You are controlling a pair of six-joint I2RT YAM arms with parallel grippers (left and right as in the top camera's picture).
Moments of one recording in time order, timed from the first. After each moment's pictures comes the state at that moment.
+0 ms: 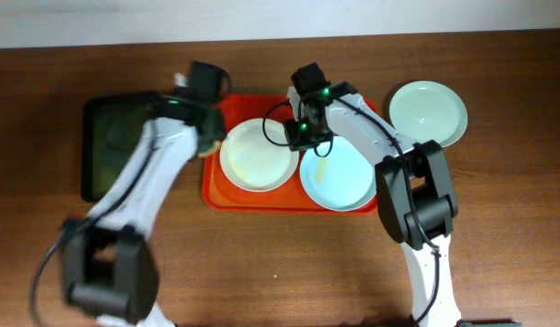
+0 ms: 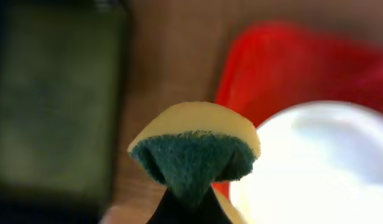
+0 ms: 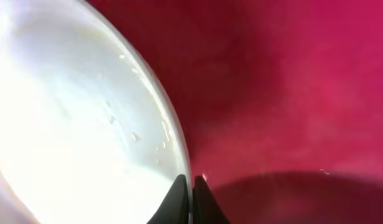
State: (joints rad) left arm -0.24 1.79 1.51 -0.84 -0.28 -0.38; right arm 0.40 2.30 1.86 -0.88 -0.23 0.15
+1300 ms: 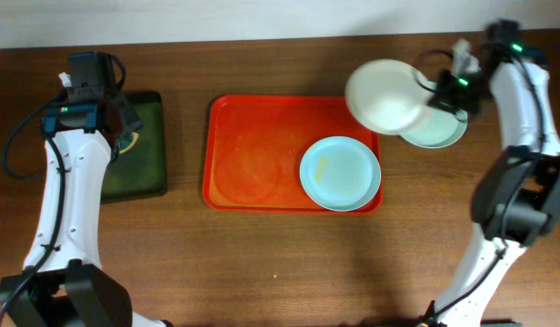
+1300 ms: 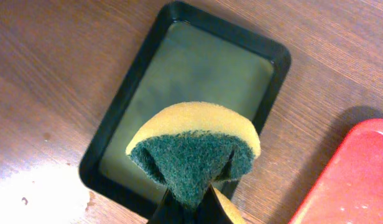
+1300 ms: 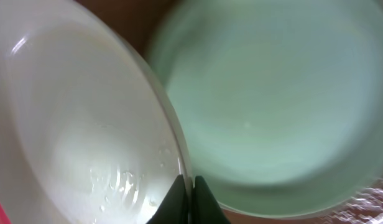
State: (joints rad) left arm 0.10 1.68 1.54 -0.90 -0.27 -0.39; right arm -0.32 2.24 1.99 -1.09 -0.40 0.03
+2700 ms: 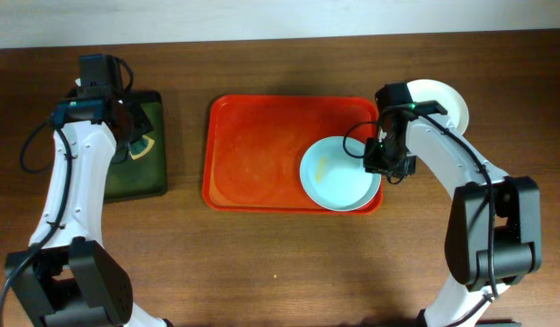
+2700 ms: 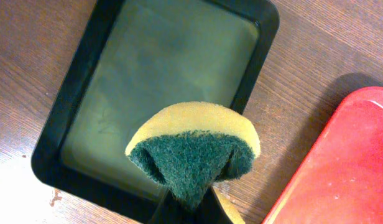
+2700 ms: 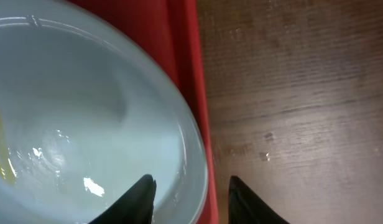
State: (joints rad) left arm 0.10 1.75 1.54 -0.92 -0.16 -0.39; right arm 0.12 1.91 1.35 -0.94 -0.02 0.34
